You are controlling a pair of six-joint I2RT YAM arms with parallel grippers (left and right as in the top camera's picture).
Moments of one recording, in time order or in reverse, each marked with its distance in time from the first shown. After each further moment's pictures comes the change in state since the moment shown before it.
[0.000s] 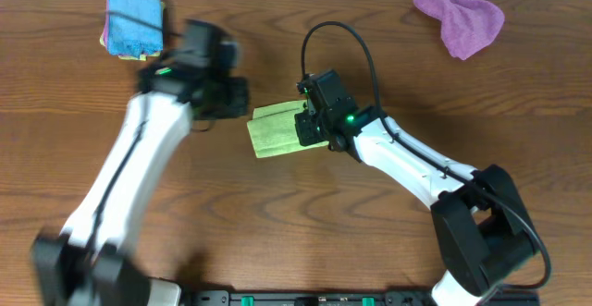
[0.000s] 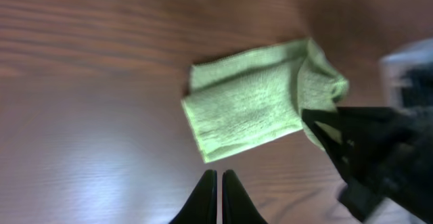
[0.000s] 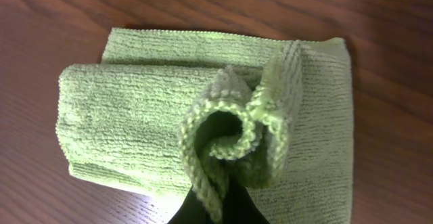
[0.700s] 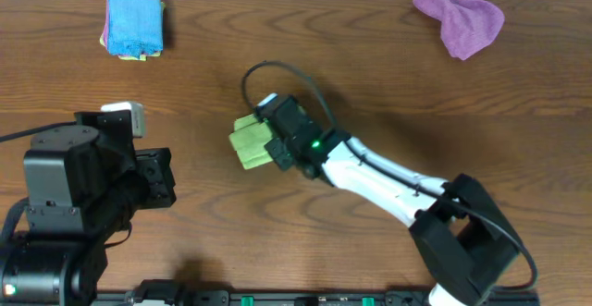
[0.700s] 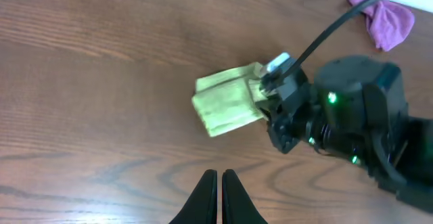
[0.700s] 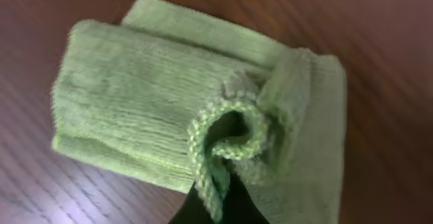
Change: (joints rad) left arm 0.154 -0.642 0.003 -0.330 -0.027 0.035; right arm 0.217 0.019 0.000 0.051 0.191 -0.290
